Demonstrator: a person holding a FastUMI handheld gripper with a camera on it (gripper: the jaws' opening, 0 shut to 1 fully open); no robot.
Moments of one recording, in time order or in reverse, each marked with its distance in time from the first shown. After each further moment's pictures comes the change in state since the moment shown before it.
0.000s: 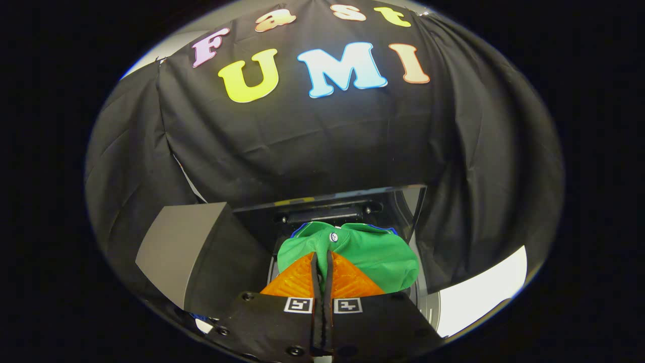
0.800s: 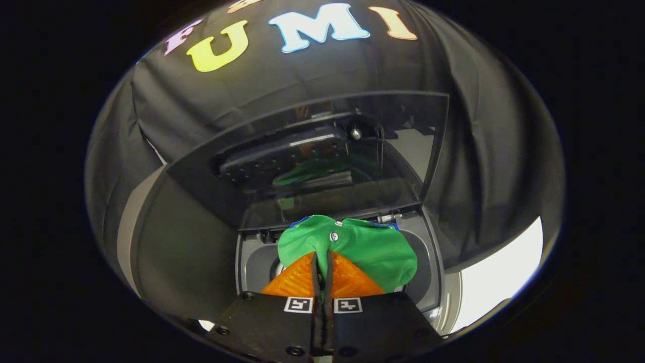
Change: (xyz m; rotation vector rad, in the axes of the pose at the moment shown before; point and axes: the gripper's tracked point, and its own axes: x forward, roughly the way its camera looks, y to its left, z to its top) arm 0.105 -0.040 -0.087 0.074 0.185 -0.049
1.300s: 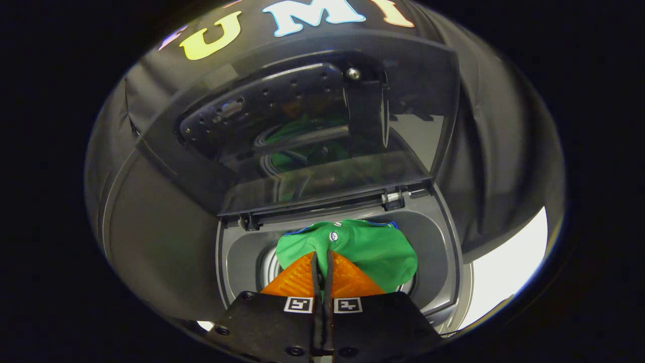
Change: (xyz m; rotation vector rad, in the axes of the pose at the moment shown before) arm 0.049 -0.005 -0.036 0.013 0.059 -0.027
